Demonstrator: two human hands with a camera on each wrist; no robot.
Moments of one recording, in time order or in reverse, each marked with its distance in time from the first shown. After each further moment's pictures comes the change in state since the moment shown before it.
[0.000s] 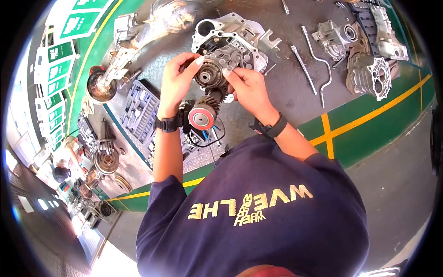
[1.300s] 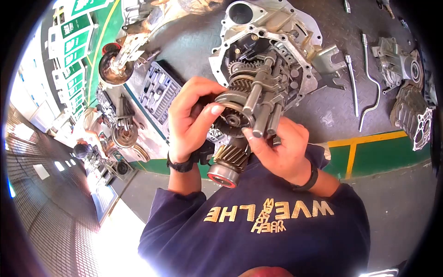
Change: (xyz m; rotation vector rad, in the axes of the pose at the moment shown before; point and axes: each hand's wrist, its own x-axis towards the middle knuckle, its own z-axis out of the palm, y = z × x) left_hand -0.009 0.002 -0.011 -0.012 -0.046 0.065; right_hand -0.003 -0.025 -0.002 -0.049 -0.069 -0.187
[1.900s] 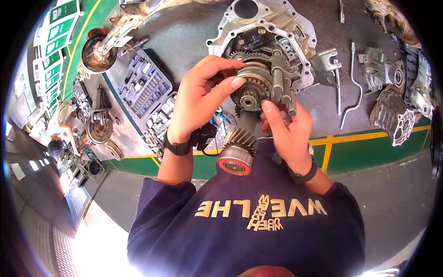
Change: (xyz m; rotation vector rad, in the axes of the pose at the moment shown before) left_hand 0.000 -0.014 0.001 -0.134 0.015 -0.131; right_hand -0.007 0.005 0.014 0.187 0.114 0.296
